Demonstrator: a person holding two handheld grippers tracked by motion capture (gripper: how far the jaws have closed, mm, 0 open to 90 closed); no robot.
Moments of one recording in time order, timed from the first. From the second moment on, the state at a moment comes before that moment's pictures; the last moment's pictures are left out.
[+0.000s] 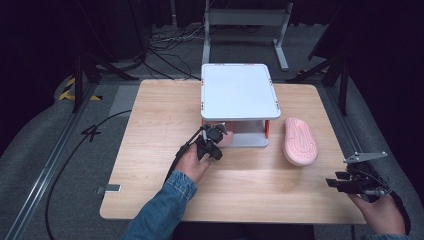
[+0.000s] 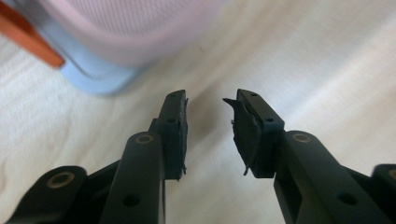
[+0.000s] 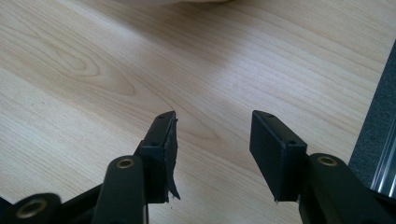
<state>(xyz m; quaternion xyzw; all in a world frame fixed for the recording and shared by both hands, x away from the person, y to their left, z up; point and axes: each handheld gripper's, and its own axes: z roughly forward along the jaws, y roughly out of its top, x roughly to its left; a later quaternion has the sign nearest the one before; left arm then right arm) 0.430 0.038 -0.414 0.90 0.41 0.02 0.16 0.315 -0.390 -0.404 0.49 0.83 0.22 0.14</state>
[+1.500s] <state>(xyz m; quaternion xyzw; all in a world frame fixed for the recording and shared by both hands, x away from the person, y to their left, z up) 0.369 0.189 -0.370 0.85 0.49 0.03 0.18 0.423 -0.328 -0.355 0.43 0.85 0.27 0.15</state>
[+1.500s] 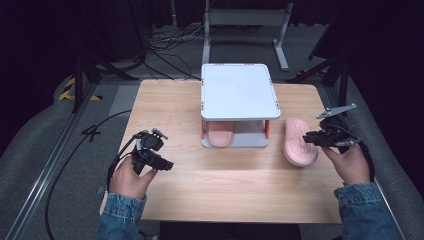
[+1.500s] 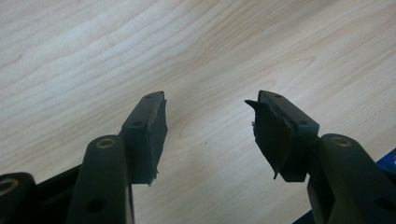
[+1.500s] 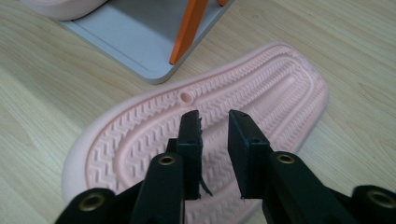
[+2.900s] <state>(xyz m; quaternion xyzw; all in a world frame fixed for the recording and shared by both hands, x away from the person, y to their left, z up) 0.390 0.166 -0.369 0.86 0.46 0.03 0.21 0.417 -0.405 -0.406 0.56 0.79 0.19 0.14</state>
